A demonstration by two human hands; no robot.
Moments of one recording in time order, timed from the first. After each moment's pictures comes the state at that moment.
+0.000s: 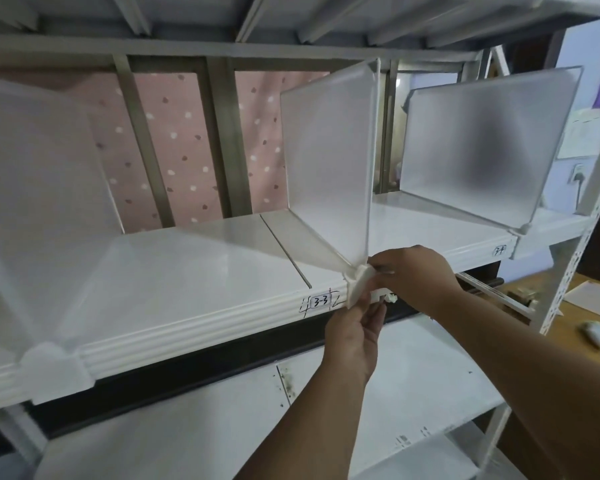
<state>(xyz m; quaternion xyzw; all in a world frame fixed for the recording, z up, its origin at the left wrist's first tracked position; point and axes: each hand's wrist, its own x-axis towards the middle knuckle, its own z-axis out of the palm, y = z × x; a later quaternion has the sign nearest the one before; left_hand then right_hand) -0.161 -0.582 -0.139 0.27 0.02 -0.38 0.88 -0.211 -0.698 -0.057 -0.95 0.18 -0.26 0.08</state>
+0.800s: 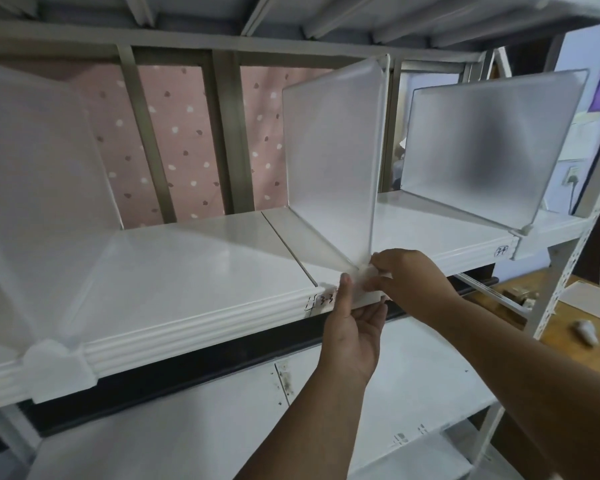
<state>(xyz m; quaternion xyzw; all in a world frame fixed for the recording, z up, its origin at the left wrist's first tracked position) -0.162 -0.554 -0.129 0.24 -0.01 -0.39 0.89 -0.214 -0.660 -0.053 -0.95 0.13 -0.25 0.15</state>
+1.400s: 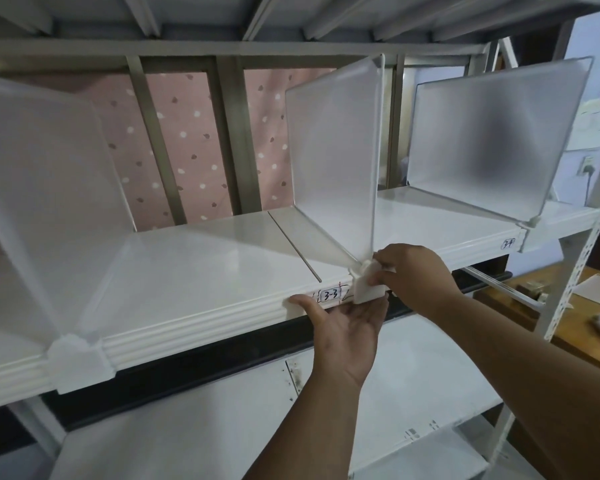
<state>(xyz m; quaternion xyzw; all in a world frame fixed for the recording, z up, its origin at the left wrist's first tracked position) -0.165 -0.523 -0.129 0.14 -0.09 -0.42 0.89 -0.214 -0.661 -0.060 -0.94 0.15 -0.28 0.15</state>
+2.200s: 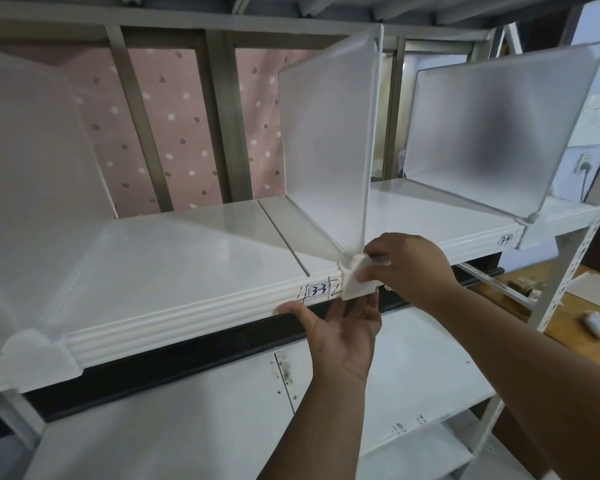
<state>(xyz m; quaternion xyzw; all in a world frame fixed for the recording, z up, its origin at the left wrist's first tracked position) -0.173 -0.538 -0.135 0.09 0.03 -0.41 0.91 -0.206 -0.679 -0.067 -0.94 0.14 -0.31 0.11</state>
